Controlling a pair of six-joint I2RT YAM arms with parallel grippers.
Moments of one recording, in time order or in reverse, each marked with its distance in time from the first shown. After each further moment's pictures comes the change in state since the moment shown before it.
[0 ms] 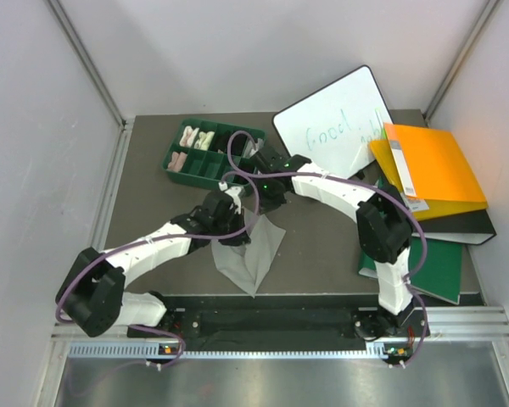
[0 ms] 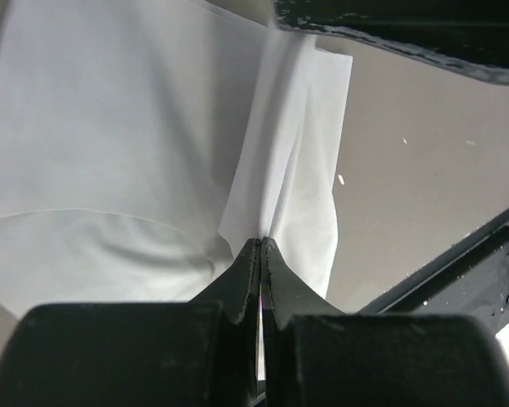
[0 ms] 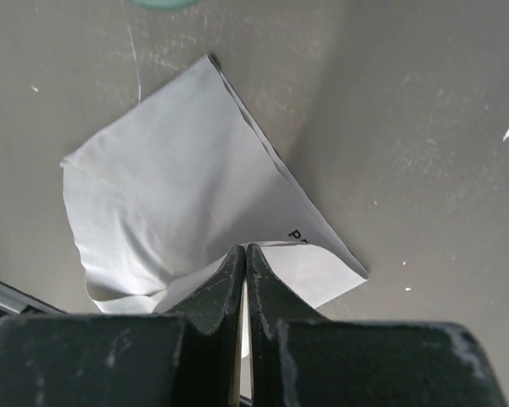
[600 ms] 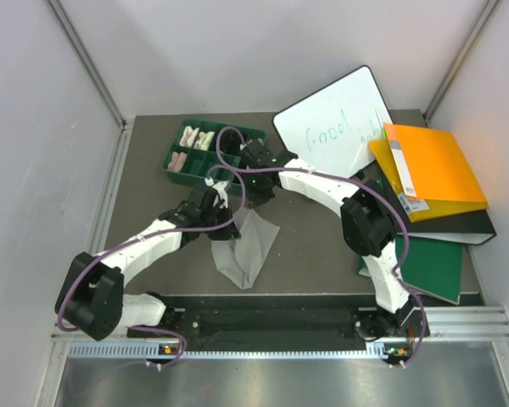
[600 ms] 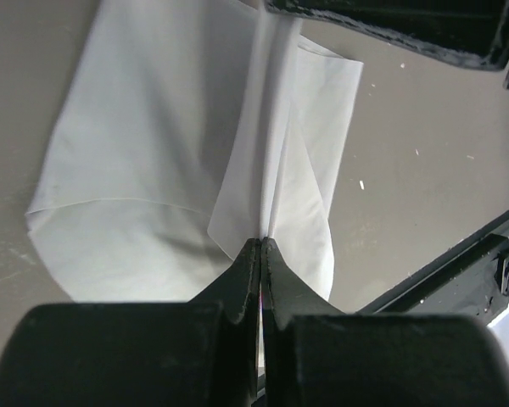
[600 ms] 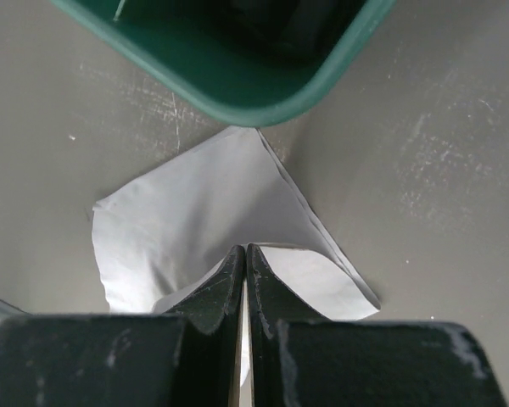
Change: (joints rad) left arm 0.158 -0.022 0.000 -0.046 0.100 0.041; right arm 0.012 0.144 0.202 -0.034 0.003 -0.002
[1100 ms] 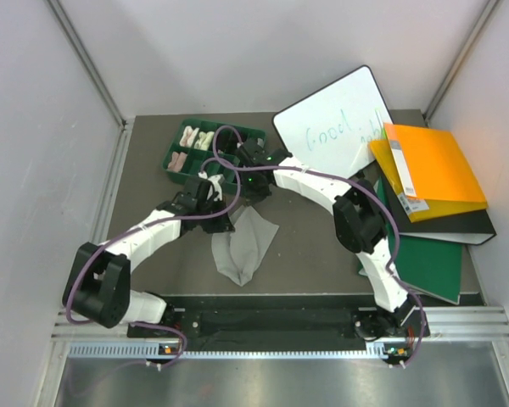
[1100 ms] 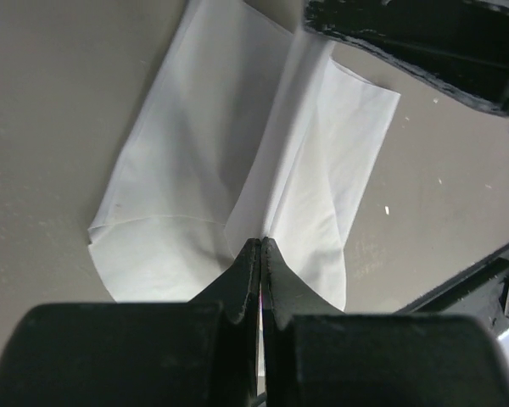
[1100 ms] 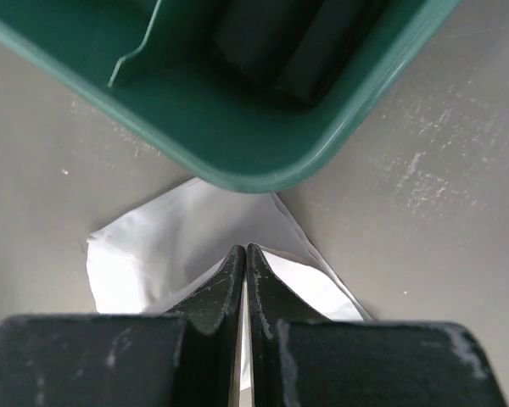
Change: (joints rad) left arm 0.100 0.072 0.062 -0.042 0.022 0.040; right arm 0.000 0.083 0.092 -0.016 0.027 -0.001
